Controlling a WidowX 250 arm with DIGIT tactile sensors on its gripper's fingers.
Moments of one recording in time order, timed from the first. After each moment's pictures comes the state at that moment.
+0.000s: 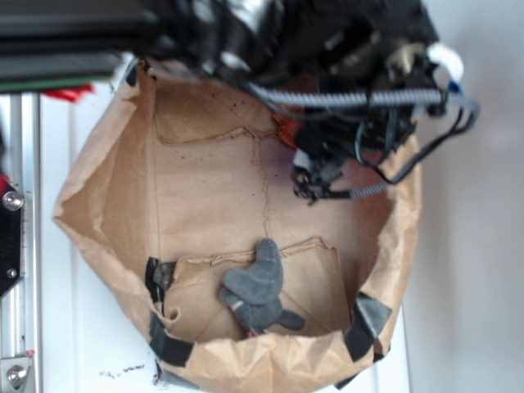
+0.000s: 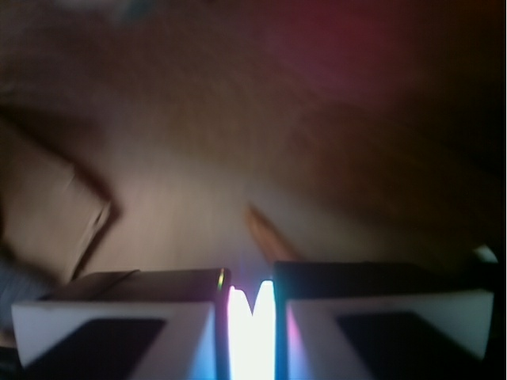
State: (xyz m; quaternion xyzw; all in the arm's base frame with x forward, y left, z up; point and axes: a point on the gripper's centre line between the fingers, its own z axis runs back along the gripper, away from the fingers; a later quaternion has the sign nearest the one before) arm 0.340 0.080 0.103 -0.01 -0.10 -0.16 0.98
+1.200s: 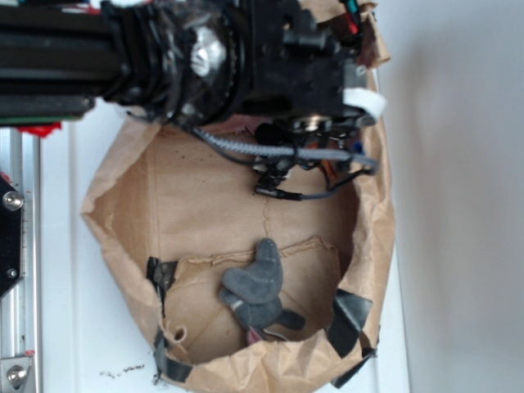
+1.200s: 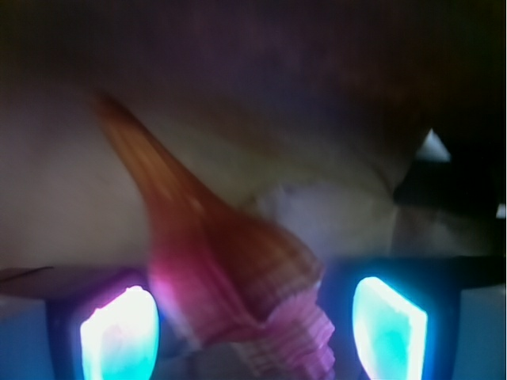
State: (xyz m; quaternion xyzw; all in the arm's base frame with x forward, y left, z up) arm 0.324 0.109 0.040 0.15 -0.09 -0.14 0.97
